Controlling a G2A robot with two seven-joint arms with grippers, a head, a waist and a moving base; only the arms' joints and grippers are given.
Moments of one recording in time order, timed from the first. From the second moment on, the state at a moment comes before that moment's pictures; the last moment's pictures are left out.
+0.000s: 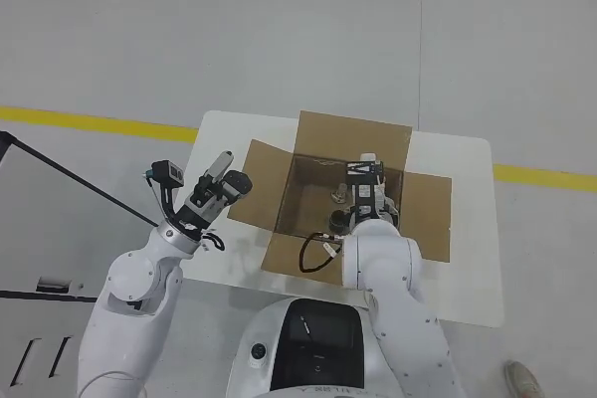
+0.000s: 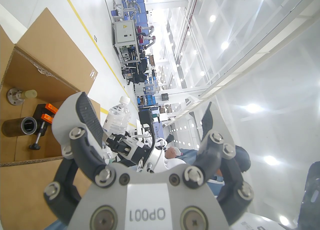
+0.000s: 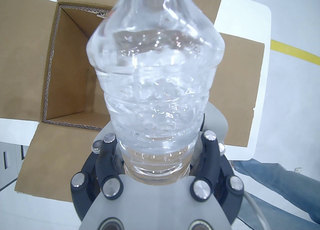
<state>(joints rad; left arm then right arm) 1.69 -1.23 -1.58 -2.00 -0.32 -0.09 -0.47 -1.38 -1.66 1.03 -1.96 -2.01 0.39 1.40</state>
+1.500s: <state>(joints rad) 1.69 -1.23 -1.58 -2.00 -0.32 -0.09 -0.47 -1.79 -1.58 1.84 -1.97 -1.47 0.19 -0.17</state>
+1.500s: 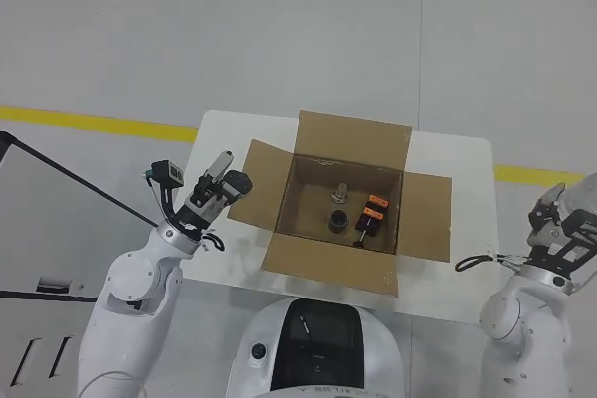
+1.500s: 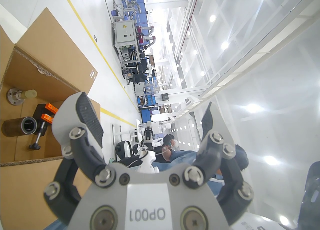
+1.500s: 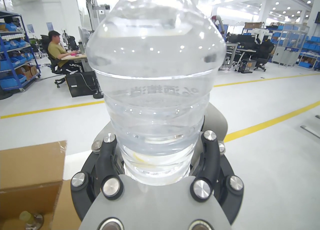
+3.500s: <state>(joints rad) 1.69 -1.23 -1.58 -2.00 -0.32 -0.09 -0.47 -1.07 -1.42 1.87 -0.44 -1.78 -0.14 -0.77</state>
